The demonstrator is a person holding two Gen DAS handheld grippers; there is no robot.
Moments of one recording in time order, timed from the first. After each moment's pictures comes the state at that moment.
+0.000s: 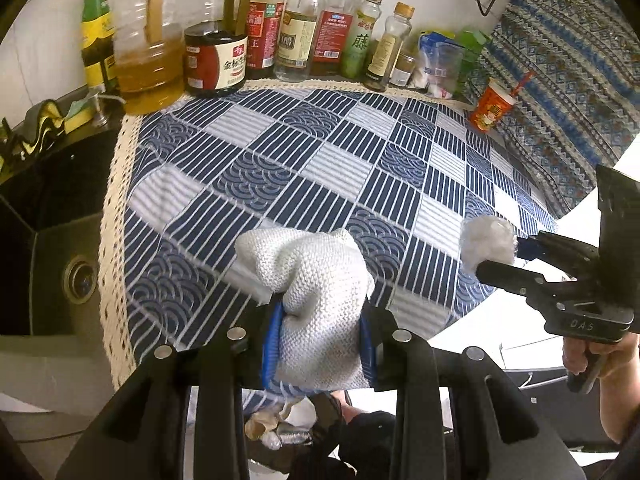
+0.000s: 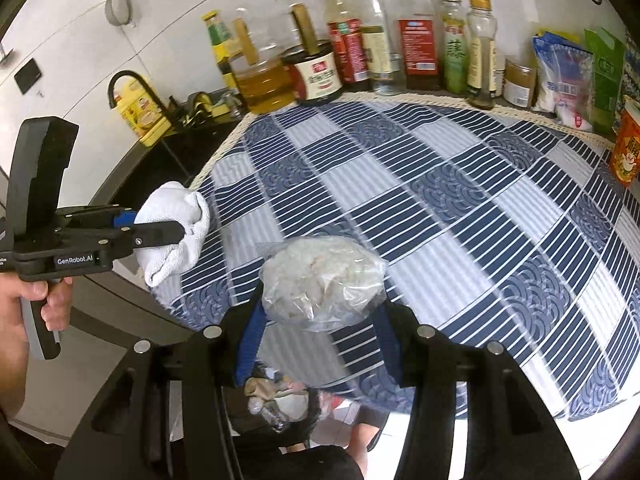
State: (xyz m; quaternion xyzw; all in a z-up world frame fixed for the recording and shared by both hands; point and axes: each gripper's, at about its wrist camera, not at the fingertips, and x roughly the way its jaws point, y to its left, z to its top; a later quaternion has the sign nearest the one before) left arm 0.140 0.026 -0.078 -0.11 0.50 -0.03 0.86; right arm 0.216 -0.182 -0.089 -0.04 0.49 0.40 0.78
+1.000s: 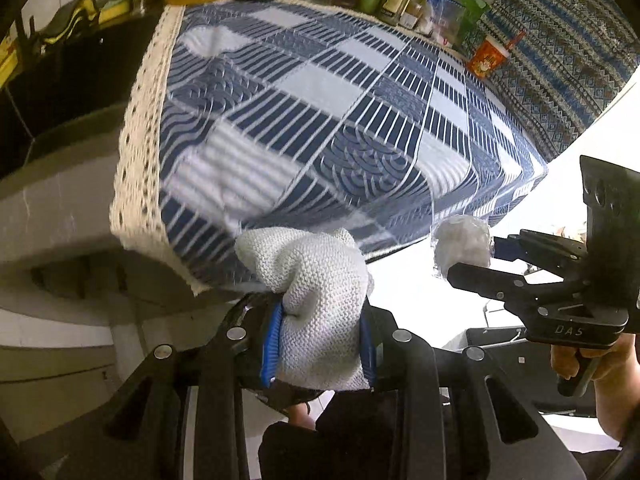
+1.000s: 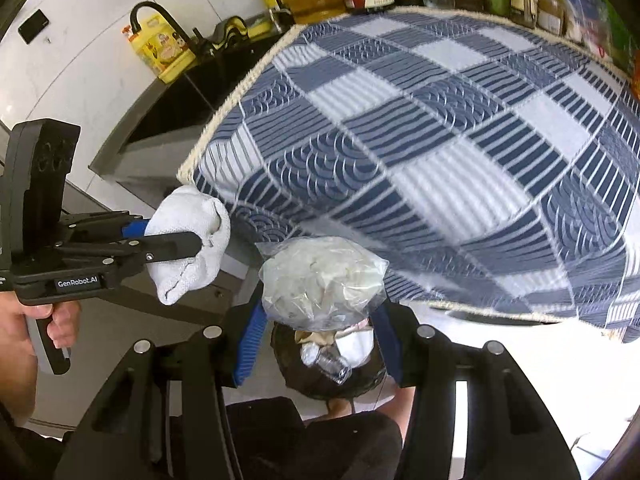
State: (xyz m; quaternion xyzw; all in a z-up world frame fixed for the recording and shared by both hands) left arm 0.005 0.058 -0.154 -0.15 0.55 -0.06 0.82; right arm 0.068 -0.126 -0.151 -0.04 0.56 0.39 0.73
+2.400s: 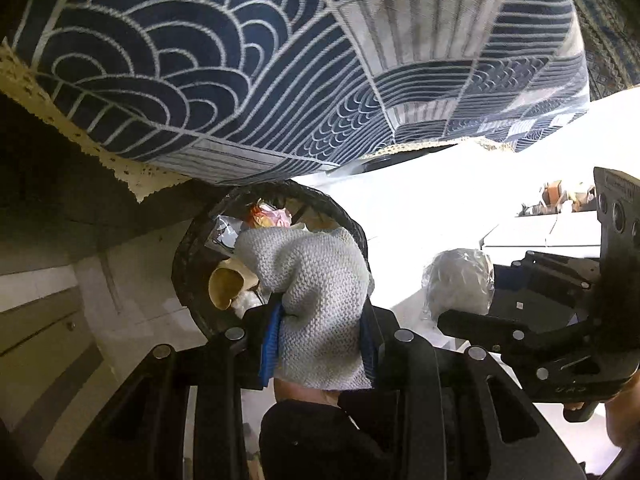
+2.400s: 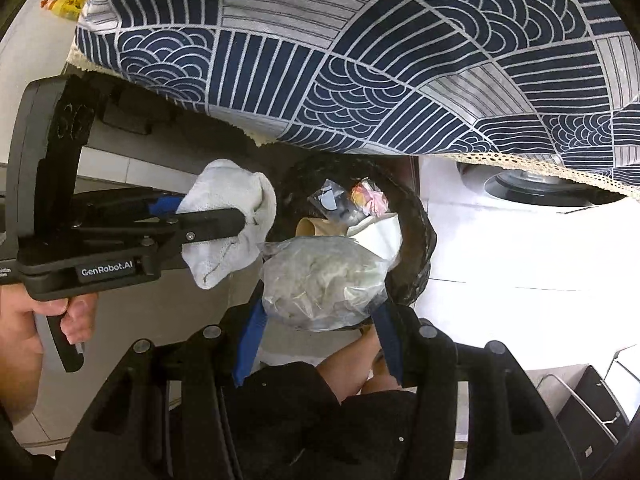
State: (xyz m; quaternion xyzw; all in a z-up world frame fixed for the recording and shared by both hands) left arm 0.010 0.049 -0.331 -0.18 0.67 -0.10 0.71; right arm 0.017 -0.118 -0.310 -0.02 0.71 0.33 0.63
